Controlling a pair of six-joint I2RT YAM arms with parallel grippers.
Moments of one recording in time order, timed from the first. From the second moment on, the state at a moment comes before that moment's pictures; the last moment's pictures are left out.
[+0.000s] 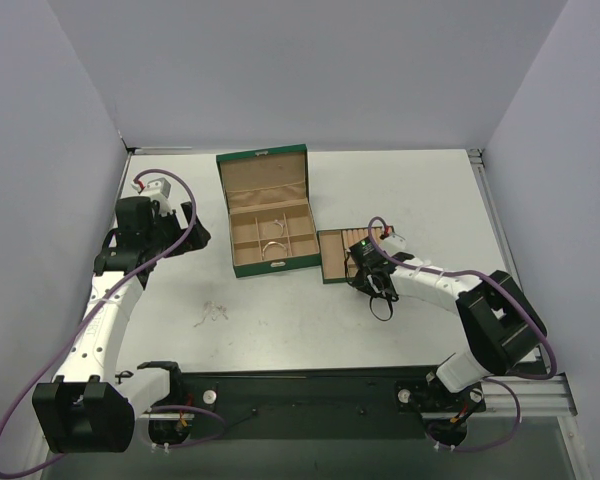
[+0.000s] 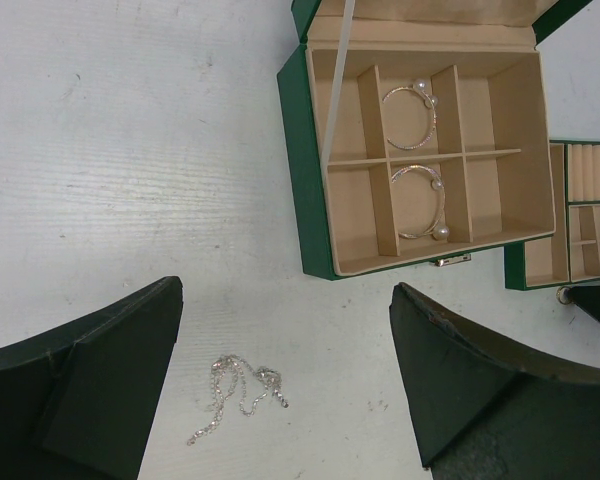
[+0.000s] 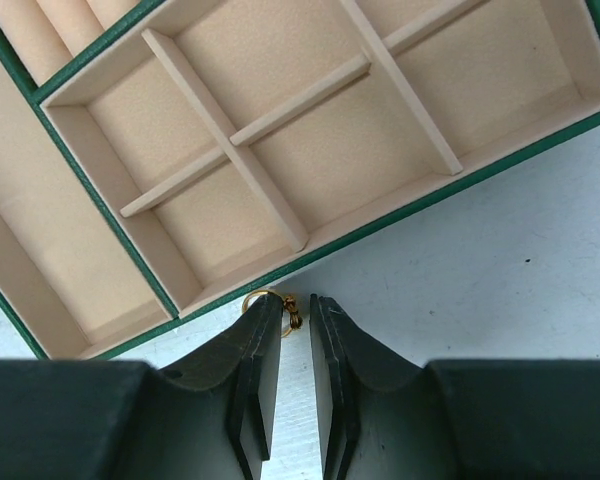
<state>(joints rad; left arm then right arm) -0.01 1.08 0.94 -0.51 0.19 -0.30 0.60 1.53 0.74 -0.35 0.37 1.00</state>
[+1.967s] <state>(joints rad) -0.04 1.07 0.86 -0.28 0.63 -0.38 0.73 1.42 0.78 -0.37 0.36 0.71</state>
